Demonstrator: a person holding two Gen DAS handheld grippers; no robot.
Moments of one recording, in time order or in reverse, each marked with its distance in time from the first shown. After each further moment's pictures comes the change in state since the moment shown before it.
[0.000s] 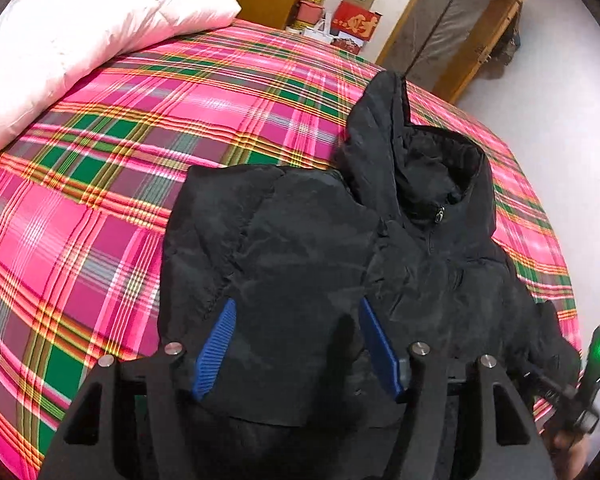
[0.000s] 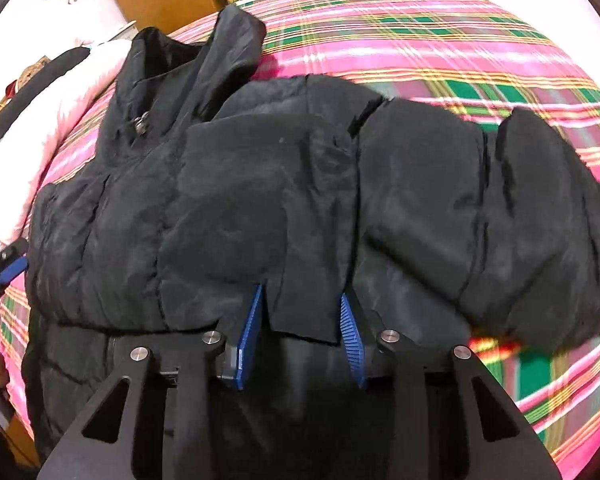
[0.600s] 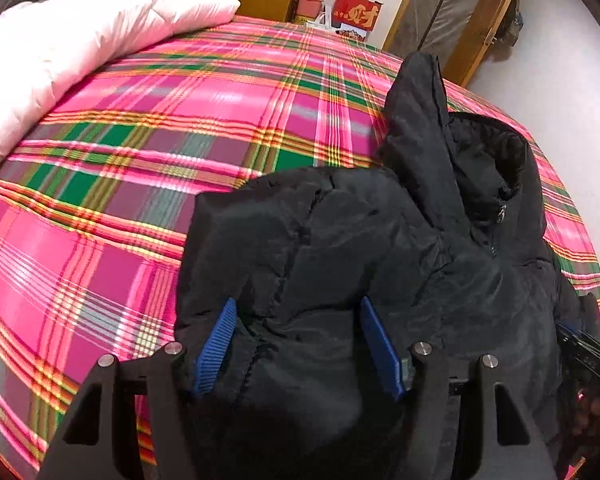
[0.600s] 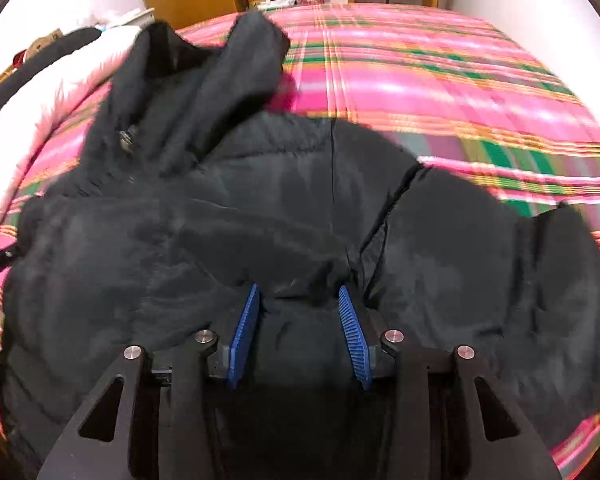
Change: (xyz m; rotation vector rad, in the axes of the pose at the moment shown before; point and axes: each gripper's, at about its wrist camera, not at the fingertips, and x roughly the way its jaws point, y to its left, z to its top) left arm 0.057 0.032 0.018 0.063 0.014 0.059; right arm 0.052 0.019 0.043 -0.124 -0.041 -0.044
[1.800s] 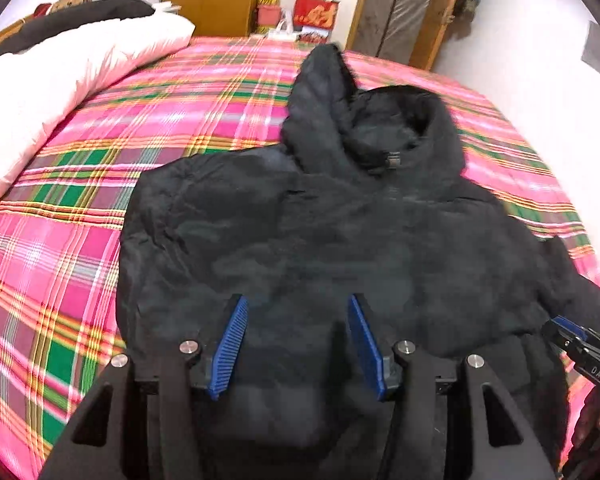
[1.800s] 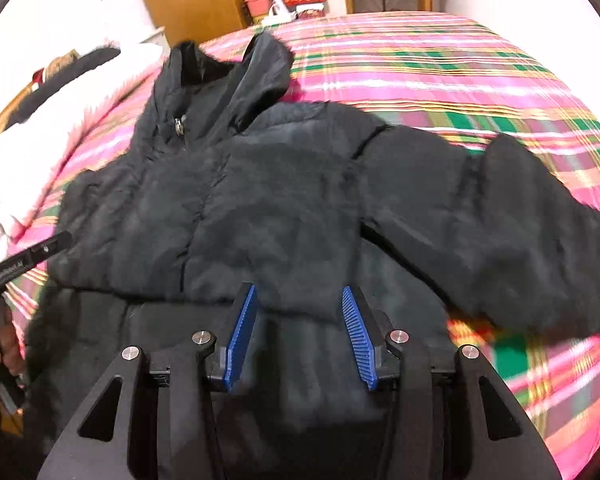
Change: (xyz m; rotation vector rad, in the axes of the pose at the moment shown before) left arm -0.074 -0.091 -0.057 0.143 -0.041 -0.017; right arm -0.107 -0.019 -0.081 0.085 -0.075 0.071
